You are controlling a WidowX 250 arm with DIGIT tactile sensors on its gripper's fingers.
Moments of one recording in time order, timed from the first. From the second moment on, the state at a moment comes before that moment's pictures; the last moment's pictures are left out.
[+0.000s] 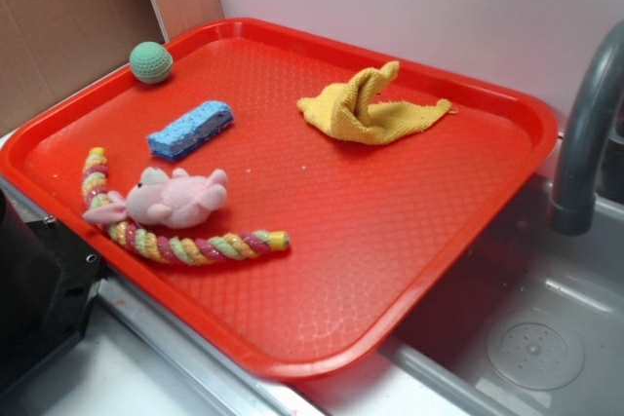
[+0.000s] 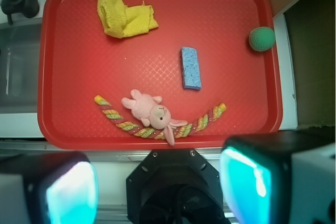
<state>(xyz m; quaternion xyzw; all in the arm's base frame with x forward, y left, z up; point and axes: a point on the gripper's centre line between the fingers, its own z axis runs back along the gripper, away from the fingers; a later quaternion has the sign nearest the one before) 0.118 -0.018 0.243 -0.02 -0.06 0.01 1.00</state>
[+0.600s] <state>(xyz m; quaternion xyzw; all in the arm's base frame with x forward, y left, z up) 0.164 -0.014 0.191 0.02 -0.01 -0.02 1.00</state>
